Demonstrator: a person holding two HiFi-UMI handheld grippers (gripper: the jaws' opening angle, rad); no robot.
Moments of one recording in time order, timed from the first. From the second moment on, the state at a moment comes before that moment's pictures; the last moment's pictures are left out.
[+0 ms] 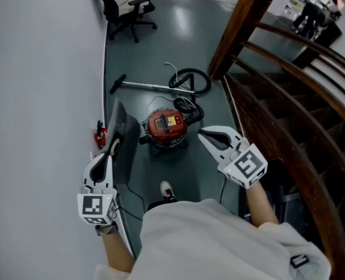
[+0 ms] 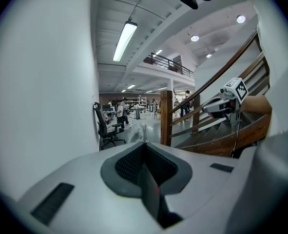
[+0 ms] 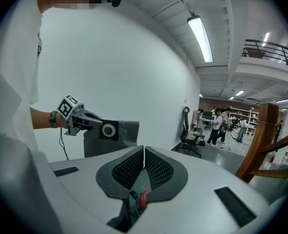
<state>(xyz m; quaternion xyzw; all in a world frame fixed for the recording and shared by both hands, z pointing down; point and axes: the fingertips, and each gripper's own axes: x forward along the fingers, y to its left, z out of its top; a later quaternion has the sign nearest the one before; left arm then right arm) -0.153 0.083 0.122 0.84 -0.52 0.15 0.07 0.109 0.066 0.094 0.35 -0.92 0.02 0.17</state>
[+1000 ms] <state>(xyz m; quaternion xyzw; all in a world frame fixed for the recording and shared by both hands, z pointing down) -0.179 0.025 0.155 0.79 -0.57 0.20 0.10 0.078 -0.044 0.158 0.25 -0.95 0.06 0.20</state>
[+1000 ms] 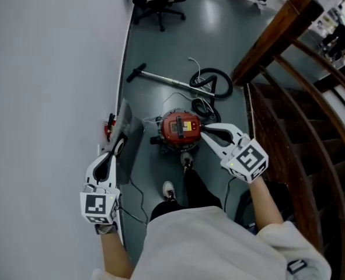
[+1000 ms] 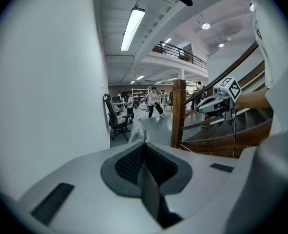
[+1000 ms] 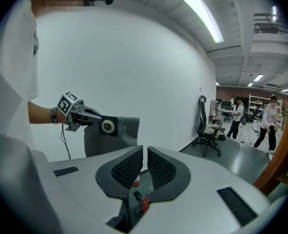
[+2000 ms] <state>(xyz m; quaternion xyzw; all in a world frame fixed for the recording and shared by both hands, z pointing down) -0.196 -0.021 0.312 0.74 -0.63 0.19 0.17 0.070 -0.139 0.337 0.23 -0.92 0.14 0.29</state>
